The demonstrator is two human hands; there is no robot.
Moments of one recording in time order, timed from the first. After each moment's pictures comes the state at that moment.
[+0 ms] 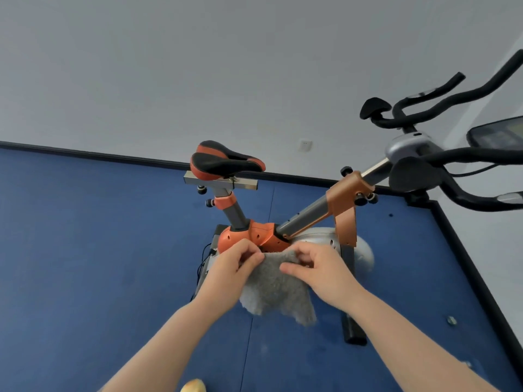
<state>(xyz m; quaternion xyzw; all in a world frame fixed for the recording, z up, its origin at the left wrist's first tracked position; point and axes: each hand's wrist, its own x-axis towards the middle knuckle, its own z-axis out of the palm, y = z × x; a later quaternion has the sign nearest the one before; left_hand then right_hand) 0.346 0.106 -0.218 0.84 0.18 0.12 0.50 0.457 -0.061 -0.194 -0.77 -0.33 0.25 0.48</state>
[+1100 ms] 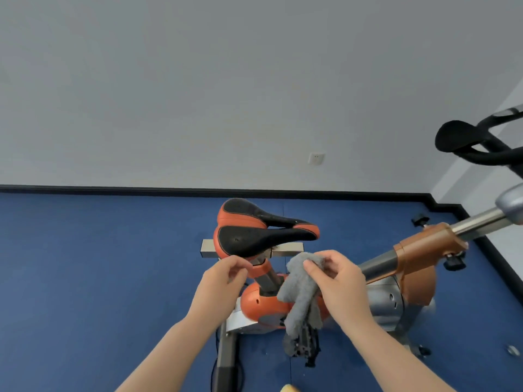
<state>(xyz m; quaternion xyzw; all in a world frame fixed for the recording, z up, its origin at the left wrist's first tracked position) 0.509 0.404 -0.252 0.84 0.25 0.06 0.49 0.601 0.205 -0.242 -0.82 -0.11 0.06 0.56</state>
